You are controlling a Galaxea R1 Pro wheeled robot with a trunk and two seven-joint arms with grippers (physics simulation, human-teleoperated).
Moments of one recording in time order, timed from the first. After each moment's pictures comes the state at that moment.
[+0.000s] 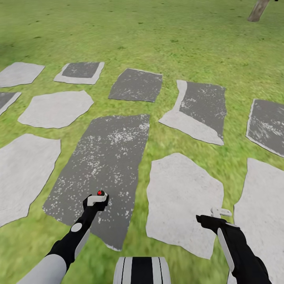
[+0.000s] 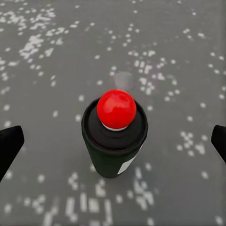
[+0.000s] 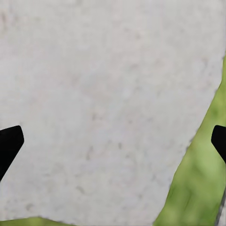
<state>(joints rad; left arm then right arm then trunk) -0.61 0.03 -0.04 -0.55 0.06 -0.34 -0.05 -0.36 -0.04 -0.22 -1.18 -0.01 0.63 0.02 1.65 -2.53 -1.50</state>
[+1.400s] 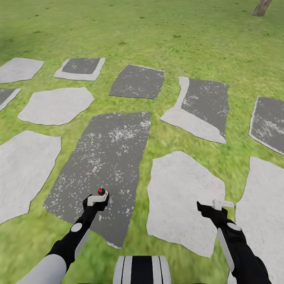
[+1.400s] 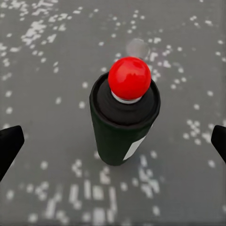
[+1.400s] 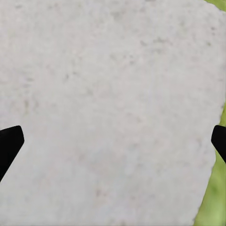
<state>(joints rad) -0.61 0.03 -0.04 -0.55 0.06 -0.34 -0.05 -0.36 -0.04 -0.22 -1.18 -0.01 0.33 0.03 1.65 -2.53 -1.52</state>
